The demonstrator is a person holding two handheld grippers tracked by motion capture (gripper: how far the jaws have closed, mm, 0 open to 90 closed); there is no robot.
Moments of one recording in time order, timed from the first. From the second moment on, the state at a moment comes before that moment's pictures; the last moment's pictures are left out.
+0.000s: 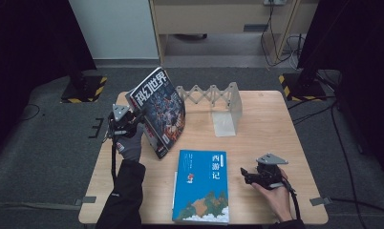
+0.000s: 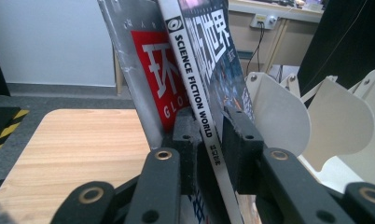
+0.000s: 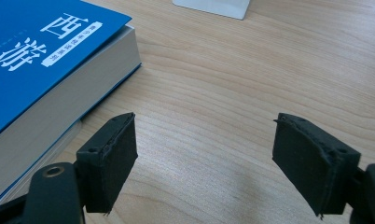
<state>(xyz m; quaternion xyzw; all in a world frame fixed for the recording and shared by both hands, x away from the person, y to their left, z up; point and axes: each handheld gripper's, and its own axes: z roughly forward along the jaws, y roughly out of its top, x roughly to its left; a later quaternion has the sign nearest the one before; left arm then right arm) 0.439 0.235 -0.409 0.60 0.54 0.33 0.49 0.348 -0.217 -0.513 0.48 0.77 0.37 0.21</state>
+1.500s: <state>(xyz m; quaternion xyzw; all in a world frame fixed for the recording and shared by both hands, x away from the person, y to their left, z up) 0.332 0.276 -0.476 0.68 0.52 0.25 0.46 0.350 -0.255 -0.512 0.53 0.74 0.36 0.21</state>
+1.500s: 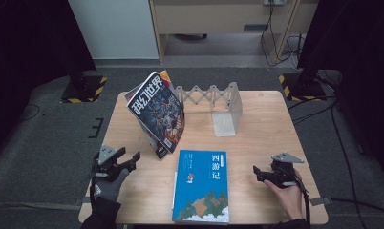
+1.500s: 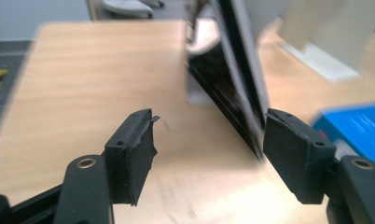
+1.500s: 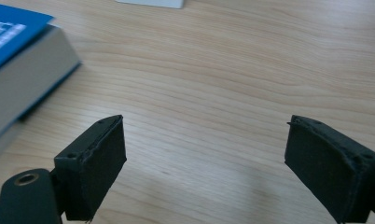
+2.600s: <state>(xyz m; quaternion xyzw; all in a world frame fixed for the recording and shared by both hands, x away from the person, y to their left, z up) 0.309 0.170 -0.509 0.77 0.44 0.11 0.45 0.329 -0.144 -0.511 0.44 0.79 0.43 0.06</state>
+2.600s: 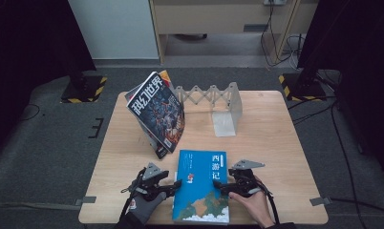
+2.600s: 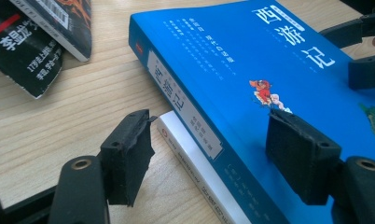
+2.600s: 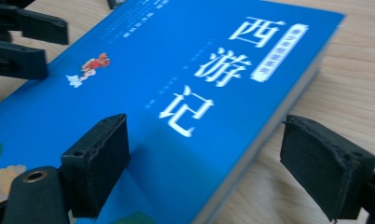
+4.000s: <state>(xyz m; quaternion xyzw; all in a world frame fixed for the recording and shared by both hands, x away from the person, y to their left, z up) 0.312 0.160 -0.522 0.76 0.44 0.06 0.48 0.331 -0.135 -0.515 0.44 0.79 0.43 0.05</state>
